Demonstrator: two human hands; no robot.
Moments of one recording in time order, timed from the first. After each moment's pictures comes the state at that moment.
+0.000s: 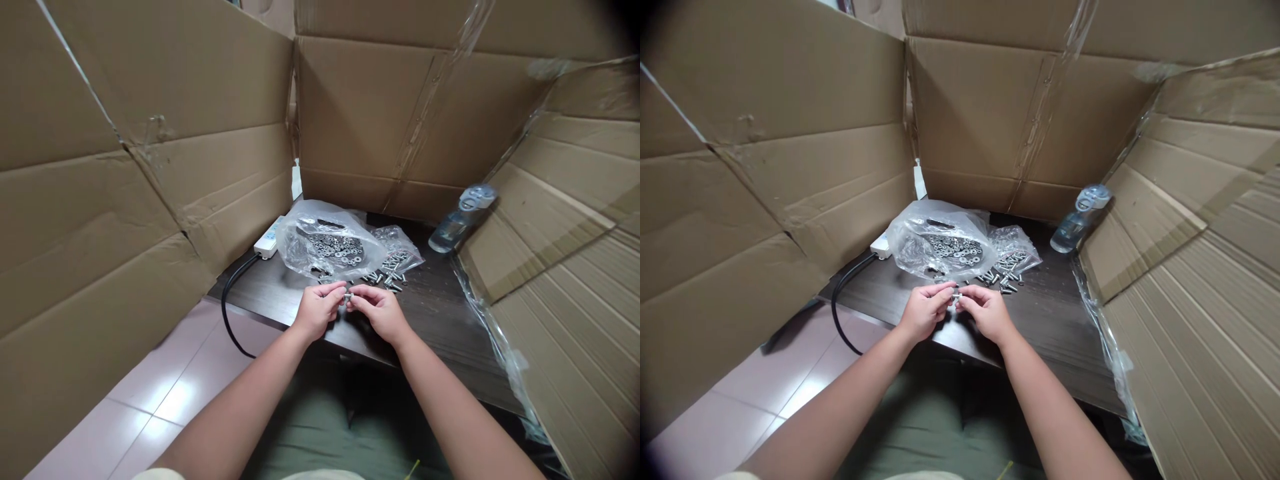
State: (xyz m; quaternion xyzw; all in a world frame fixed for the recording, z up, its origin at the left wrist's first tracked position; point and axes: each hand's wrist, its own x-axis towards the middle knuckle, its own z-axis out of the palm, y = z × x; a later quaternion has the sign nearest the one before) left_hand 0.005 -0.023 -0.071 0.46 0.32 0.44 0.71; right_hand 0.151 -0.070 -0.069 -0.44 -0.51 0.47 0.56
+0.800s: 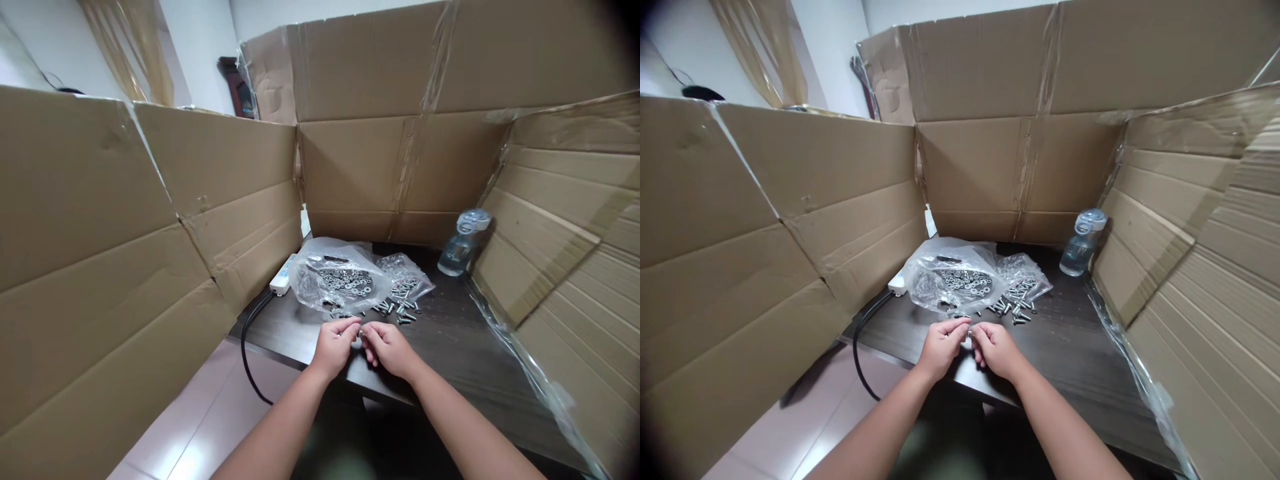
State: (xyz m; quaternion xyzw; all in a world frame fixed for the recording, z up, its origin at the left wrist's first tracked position) left_hand 0.002 -0.029 -0.065 0.57 0.37 0.45 0.58; right_hand 0.142 -0.071 -0.073 -0.50 -0.57 0.46 0.47
